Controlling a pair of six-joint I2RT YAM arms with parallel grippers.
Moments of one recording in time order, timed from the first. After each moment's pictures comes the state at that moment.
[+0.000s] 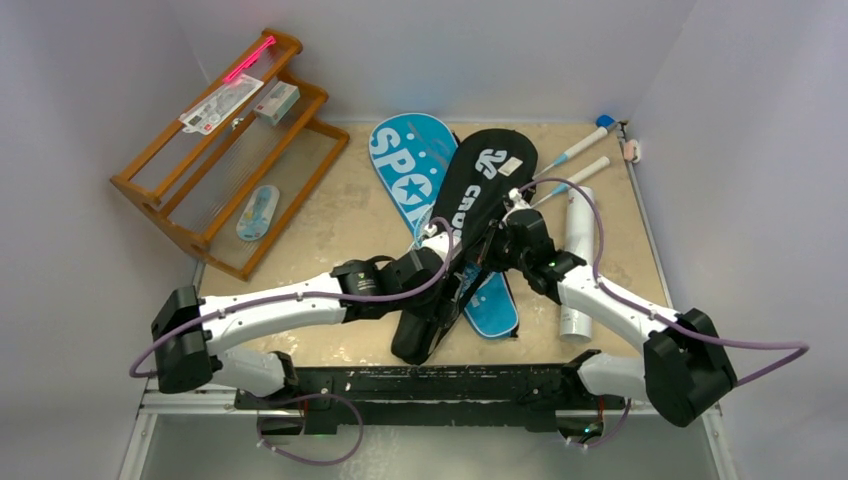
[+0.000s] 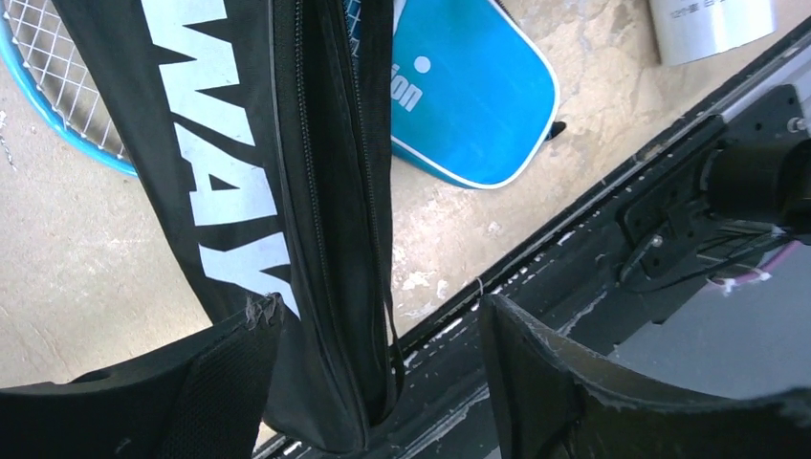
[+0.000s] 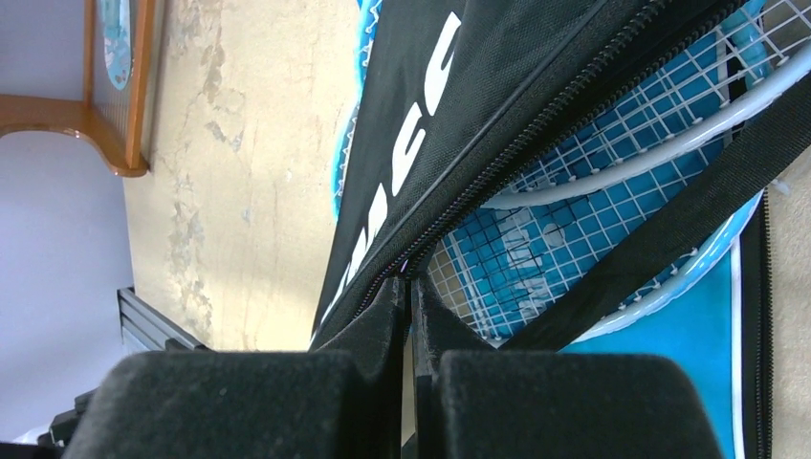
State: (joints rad) left arm -1.16 1.33 1.05 -0.53 -0.16 -0.62; right arm 0.54 1.23 0.66 -0.07 -0.15 0.79
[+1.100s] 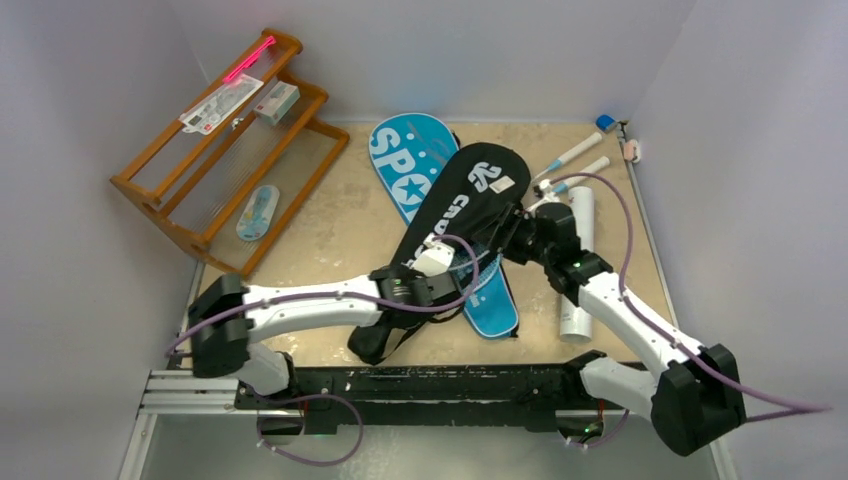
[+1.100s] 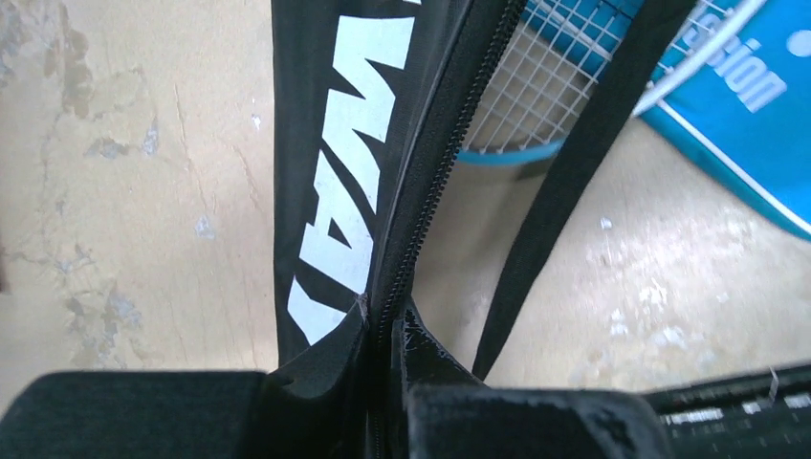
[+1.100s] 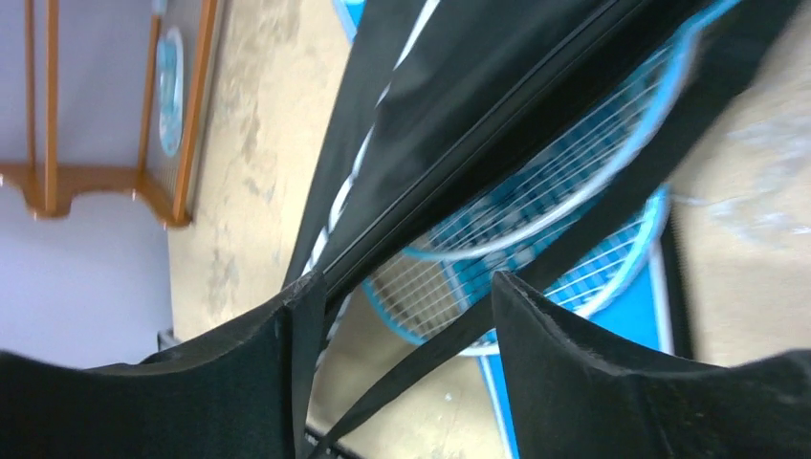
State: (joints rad) left arm -1.24 1.60 1.18 -0.89 -0.68 -0.69; right arm 0.45 1.10 0.66 -0.12 -0.18 0.79
